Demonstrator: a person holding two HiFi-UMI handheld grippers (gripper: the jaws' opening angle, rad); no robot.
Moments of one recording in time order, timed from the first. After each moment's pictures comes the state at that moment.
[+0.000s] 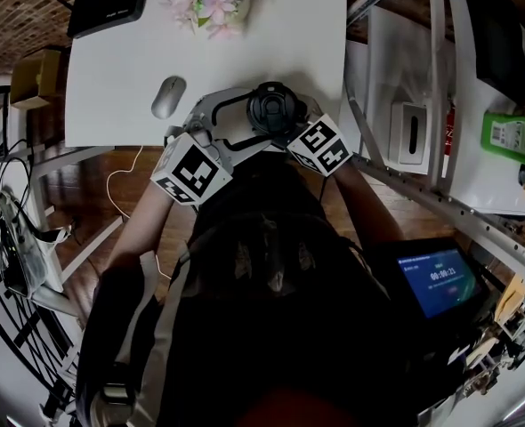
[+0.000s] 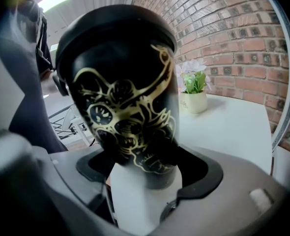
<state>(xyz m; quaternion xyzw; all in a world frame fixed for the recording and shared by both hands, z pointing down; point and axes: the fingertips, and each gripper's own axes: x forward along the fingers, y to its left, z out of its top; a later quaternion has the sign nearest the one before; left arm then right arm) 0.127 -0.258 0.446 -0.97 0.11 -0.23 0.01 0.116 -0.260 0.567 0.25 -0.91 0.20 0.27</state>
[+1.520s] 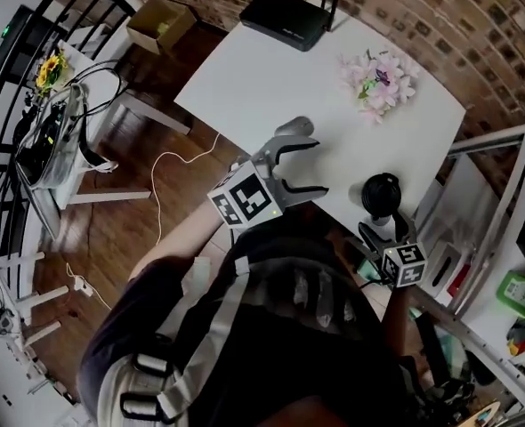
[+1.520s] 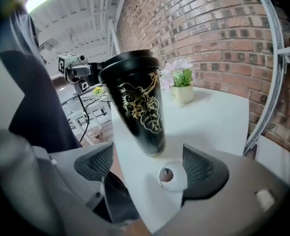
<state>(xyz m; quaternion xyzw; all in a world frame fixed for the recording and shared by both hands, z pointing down) 0.000 -0.262 0.403 -0.94 0.28 -0.18 -0.03 0.180 -0.225 0.555 0.27 -0.88 0.23 0.32</state>
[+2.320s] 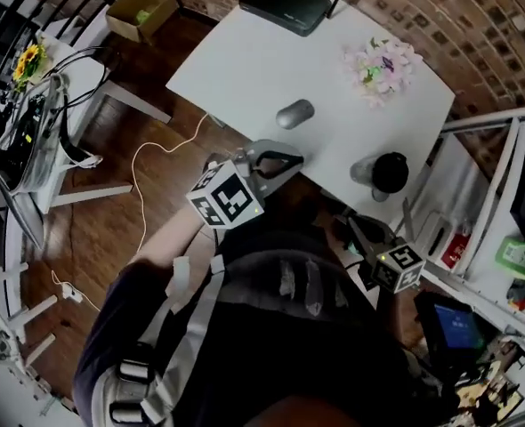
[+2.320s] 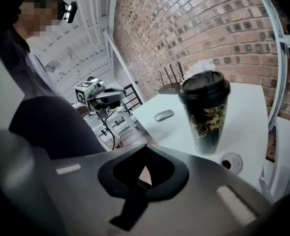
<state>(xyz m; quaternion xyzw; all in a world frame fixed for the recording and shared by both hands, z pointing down) -0.059 -0.202 0.410 -0.95 0.25 -0.19 -0.02 0.095 -0.131 0.477 0.25 -0.88 0.31 0.28</state>
